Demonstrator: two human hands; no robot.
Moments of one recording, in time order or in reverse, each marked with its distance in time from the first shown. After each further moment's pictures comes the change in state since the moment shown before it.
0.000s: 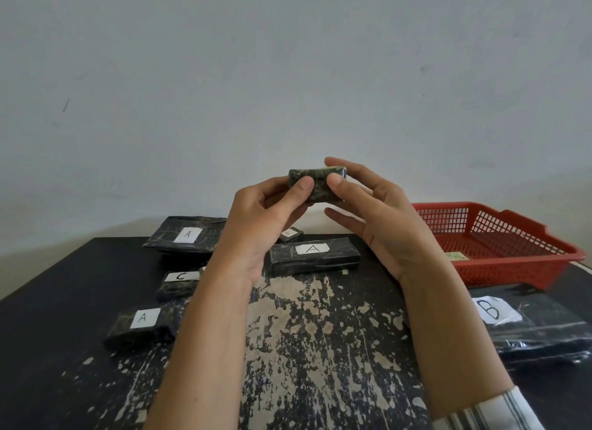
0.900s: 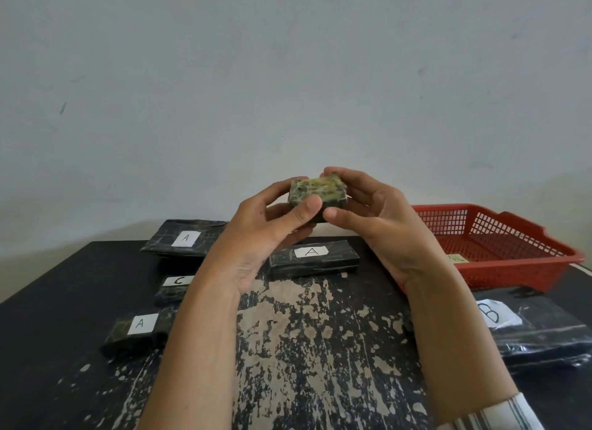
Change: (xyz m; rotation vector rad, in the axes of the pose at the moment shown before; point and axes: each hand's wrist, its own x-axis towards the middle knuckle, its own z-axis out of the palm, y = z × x) left_hand -0.001 0.001 -0.009 0.000 -0.158 -0.085; right_hand 0.002 0.007 -0.012 -0.029 -0.118 -0.094
